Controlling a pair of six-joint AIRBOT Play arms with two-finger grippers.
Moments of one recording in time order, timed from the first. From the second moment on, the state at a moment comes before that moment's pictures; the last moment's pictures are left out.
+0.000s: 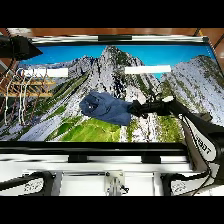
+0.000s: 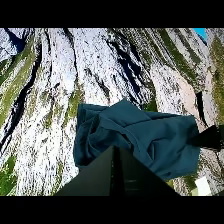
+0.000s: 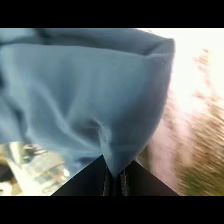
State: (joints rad) left arm 0.02 -1.35 1.95 1.04 -1.42 -1.42; right arm 0.09 -1.64 0.99 -0.44 0.96 1.22
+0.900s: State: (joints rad) left arm 0.02 -1.35 1.95 1.04 -1.43 -1.42; right arm -0.71 -1.40 1.93 -0.80 1.70 1.64
